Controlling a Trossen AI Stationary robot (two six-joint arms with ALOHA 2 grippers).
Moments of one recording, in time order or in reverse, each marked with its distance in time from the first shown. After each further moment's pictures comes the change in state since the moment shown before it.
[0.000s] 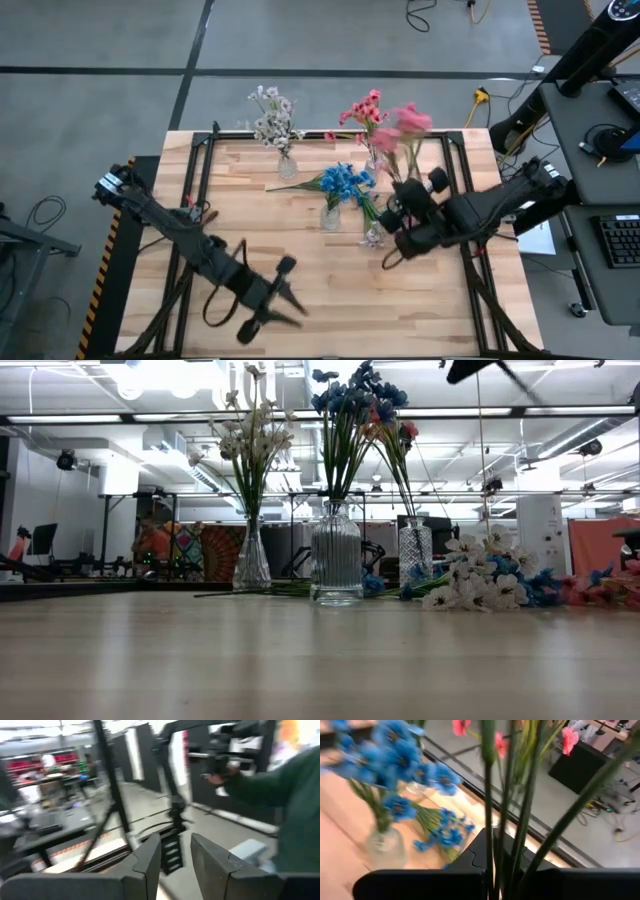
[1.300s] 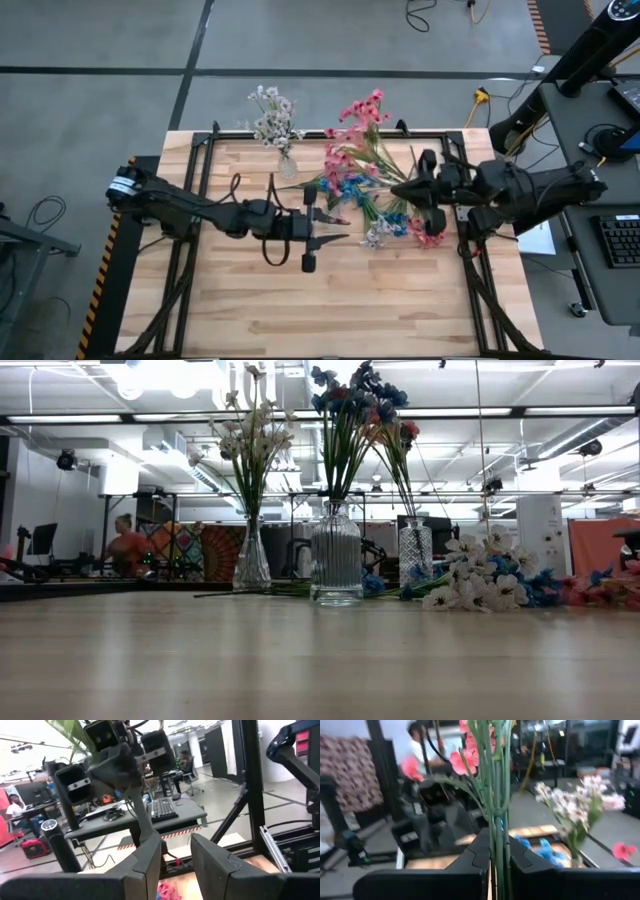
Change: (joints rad) left arm 0.367 0.100 -0.001 0.190 -0.095 0.121; right arm -0.237 -0.608 -0.558 1.376 -0.862 -0.961
